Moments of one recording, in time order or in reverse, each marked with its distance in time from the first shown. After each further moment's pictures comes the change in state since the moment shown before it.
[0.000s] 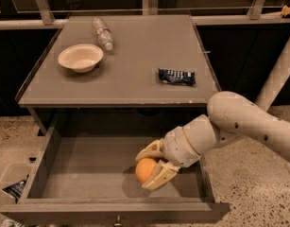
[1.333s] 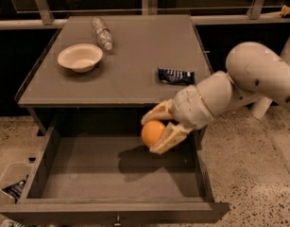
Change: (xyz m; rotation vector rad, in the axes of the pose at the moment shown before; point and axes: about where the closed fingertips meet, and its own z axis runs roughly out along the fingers) arm -0.062 -0.048 -0.082 0.079 0.007 -0.159
